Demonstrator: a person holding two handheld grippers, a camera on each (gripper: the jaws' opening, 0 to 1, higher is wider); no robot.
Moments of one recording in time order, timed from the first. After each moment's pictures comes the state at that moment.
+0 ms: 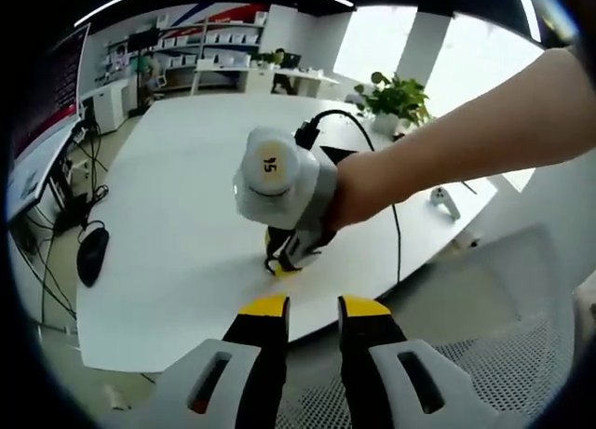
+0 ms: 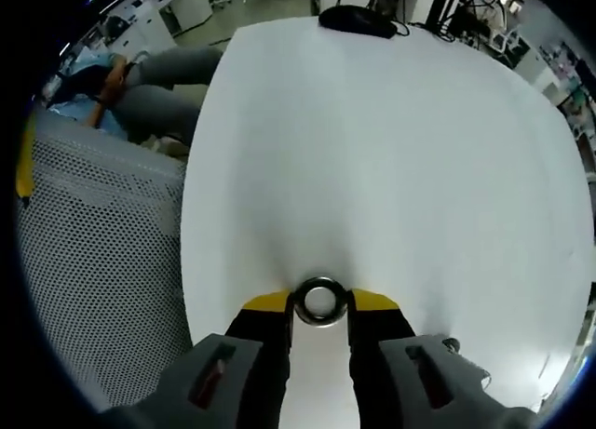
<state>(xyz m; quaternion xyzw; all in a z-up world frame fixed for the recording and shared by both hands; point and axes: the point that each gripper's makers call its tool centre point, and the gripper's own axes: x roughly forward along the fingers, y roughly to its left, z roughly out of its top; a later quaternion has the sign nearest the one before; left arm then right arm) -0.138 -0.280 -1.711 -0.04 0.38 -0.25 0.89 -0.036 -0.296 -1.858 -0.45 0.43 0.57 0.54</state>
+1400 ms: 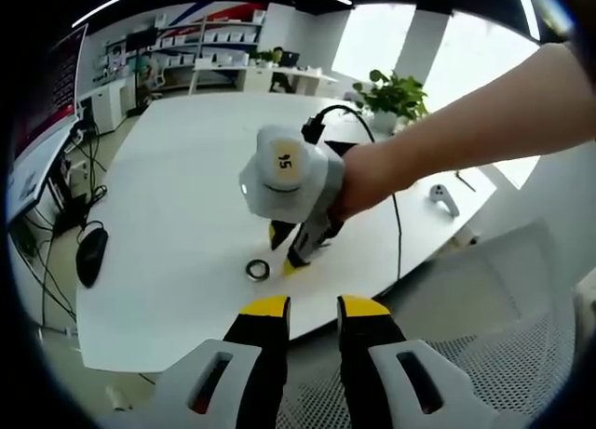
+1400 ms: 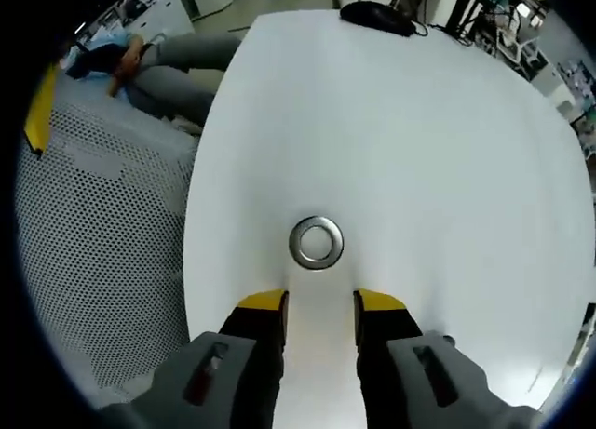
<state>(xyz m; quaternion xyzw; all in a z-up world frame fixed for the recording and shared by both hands) -0.139 -0.280 -1.713 -0.03 0.38 -0.25 0.89 -0.039 -0.299 -1.855 -0.45 0.43 0.57 0.54</state>
